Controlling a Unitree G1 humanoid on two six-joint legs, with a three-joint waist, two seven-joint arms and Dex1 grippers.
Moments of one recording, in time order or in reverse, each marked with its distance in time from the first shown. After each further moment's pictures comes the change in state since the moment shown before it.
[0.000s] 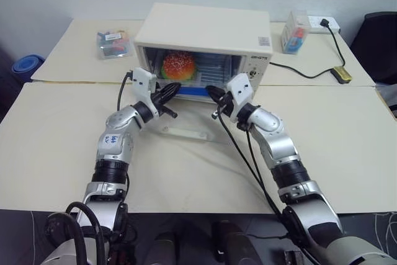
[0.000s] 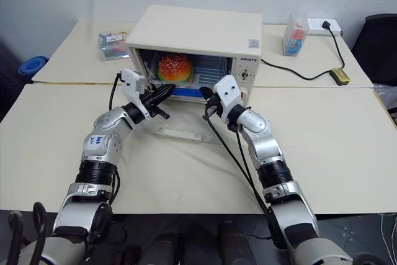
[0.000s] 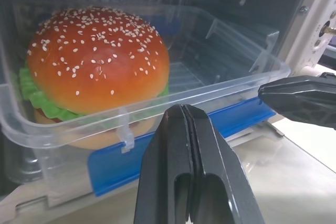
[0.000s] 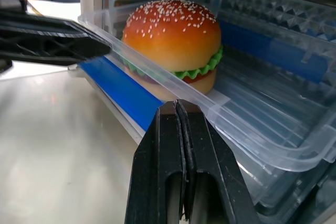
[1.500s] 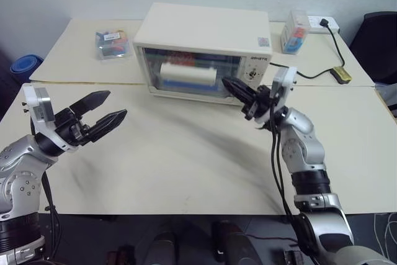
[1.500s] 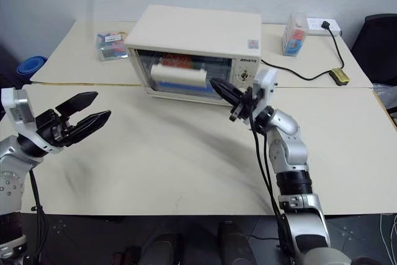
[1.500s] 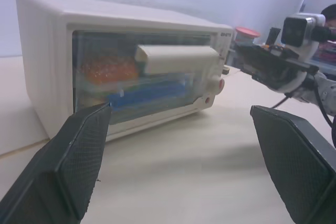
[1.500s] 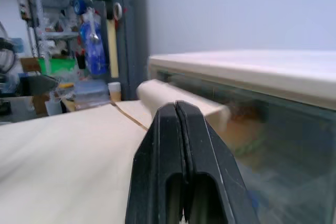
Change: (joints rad) left arm 0.490 0.390 0.374 -0.522 -0.475 0.235 -0.344; right arm 0.047 -0.061 -0.178 -0.126 0.371 0.027 0.332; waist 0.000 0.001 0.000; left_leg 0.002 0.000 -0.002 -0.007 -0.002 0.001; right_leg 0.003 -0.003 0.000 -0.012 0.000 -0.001
